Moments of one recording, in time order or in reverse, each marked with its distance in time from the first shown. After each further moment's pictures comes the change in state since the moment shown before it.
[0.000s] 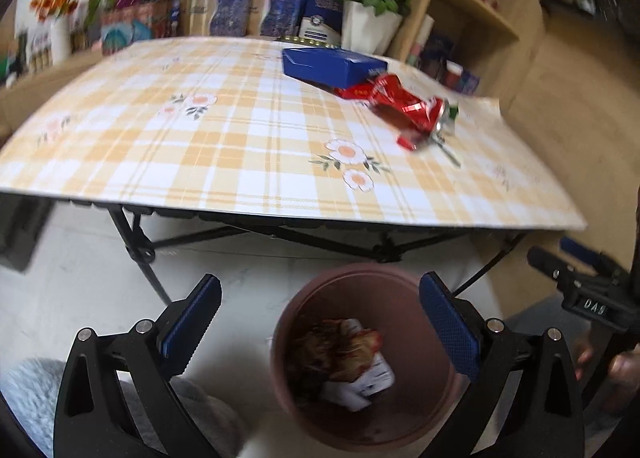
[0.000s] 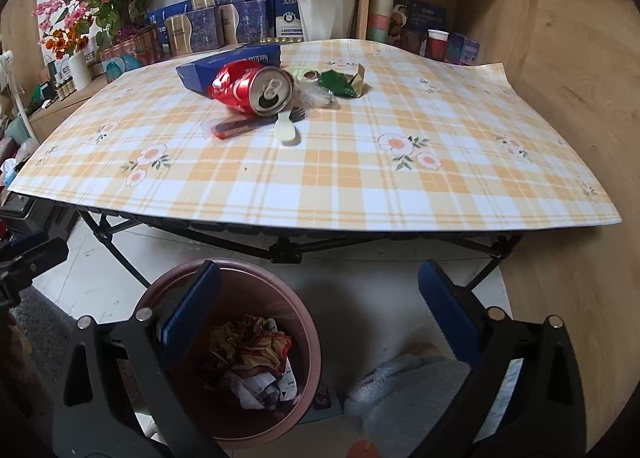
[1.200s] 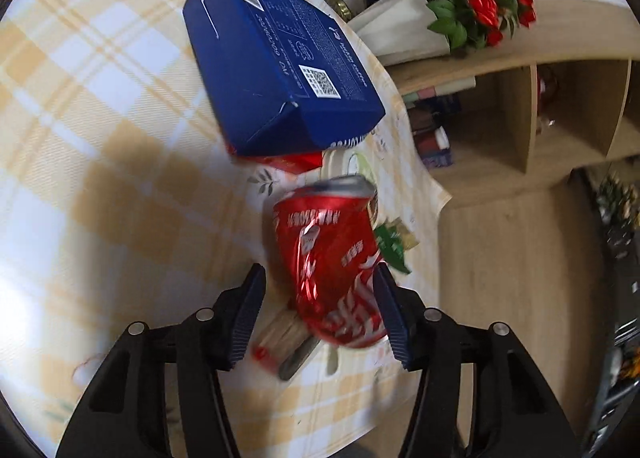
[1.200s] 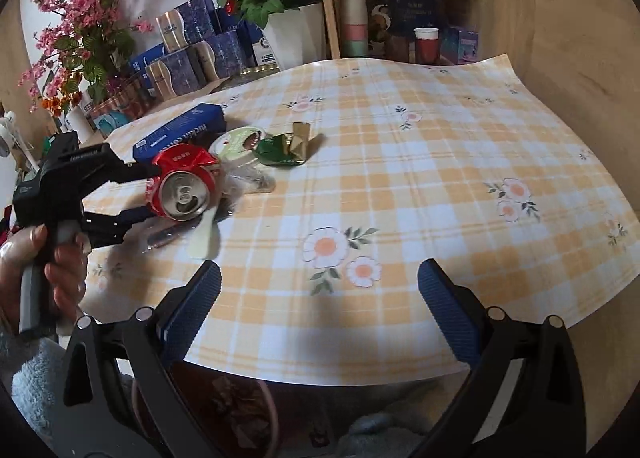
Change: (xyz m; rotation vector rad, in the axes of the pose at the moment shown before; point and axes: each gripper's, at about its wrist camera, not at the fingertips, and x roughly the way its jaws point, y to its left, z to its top) left arm 0.188 -0.032 0.161 -0.606 0.234 -0.448; right arm 0.050 -0.108 0.090 0.114 -0.006 0.125
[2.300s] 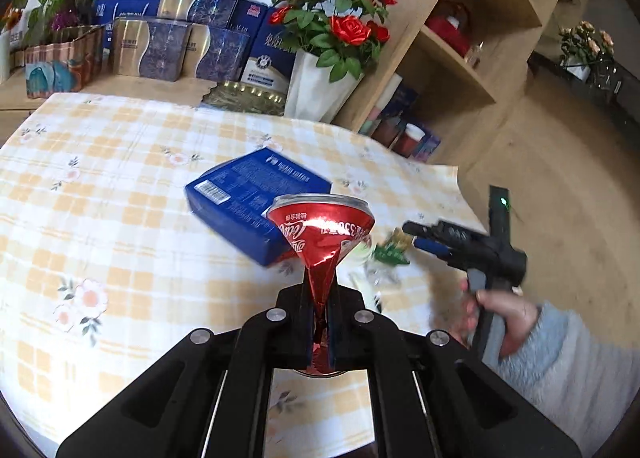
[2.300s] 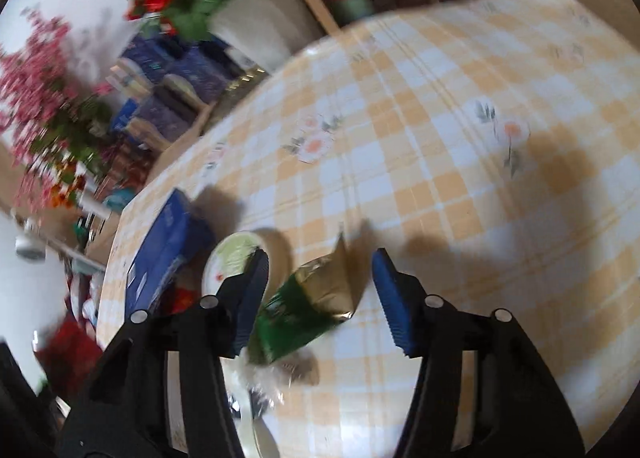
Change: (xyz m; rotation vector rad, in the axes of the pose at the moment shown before) left arm -0.113 -0.077 -0.021 0.613 -0.200 0.227; right arm 0.162 -0.016 0.125 0.347 0.160 0.214
